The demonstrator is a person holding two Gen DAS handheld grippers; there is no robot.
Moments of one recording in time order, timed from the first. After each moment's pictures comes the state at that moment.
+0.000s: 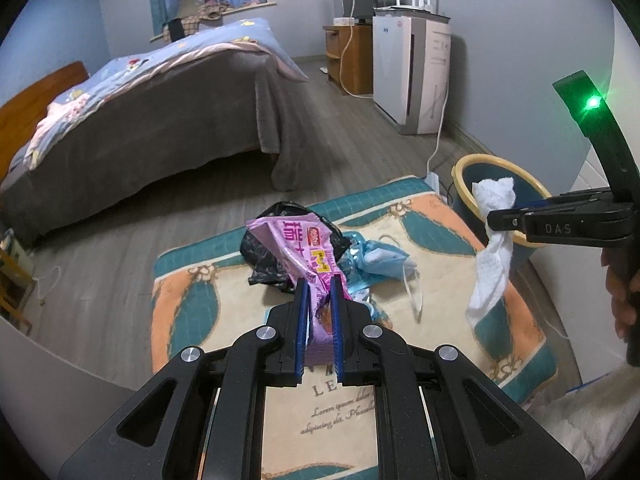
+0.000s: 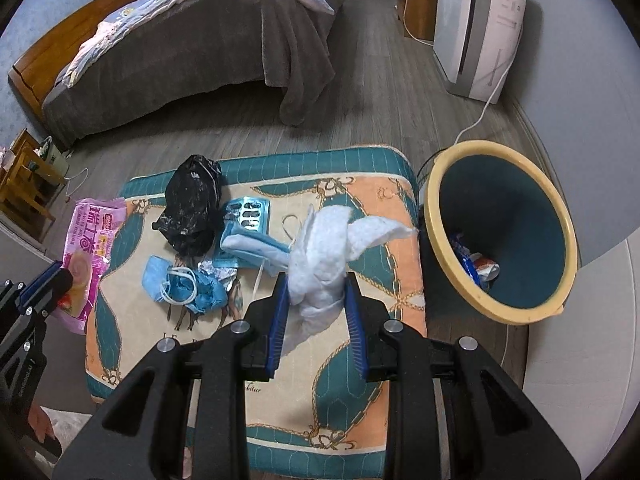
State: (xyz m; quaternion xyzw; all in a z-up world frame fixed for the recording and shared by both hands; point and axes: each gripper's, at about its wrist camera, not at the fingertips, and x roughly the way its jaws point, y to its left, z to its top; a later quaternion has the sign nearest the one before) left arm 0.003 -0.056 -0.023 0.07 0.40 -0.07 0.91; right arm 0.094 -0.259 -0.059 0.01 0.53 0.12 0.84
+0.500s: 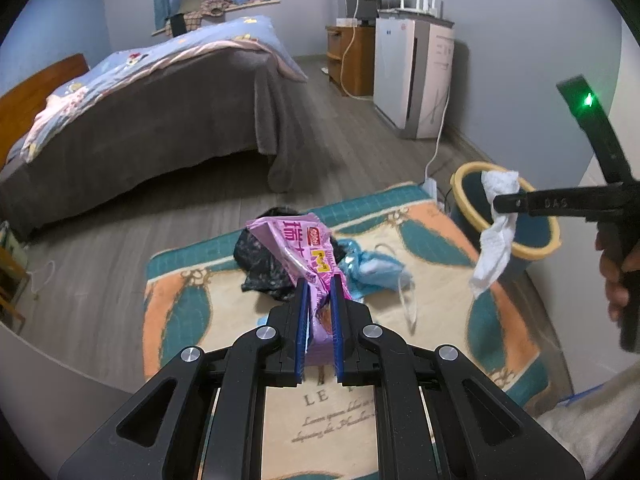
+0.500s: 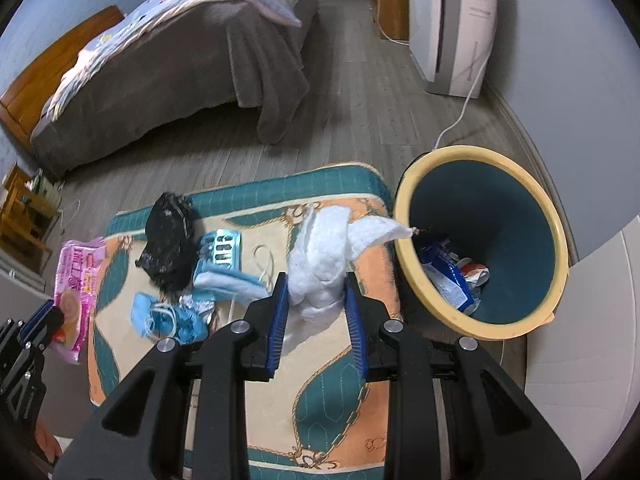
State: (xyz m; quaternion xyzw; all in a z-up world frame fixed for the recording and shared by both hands) left arm 0.016 -0.058 -0.018 0.05 0.40 -0.07 0.91; right arm 0.120 -0.295 -0.056 0.06 0.52 0.09 0.85
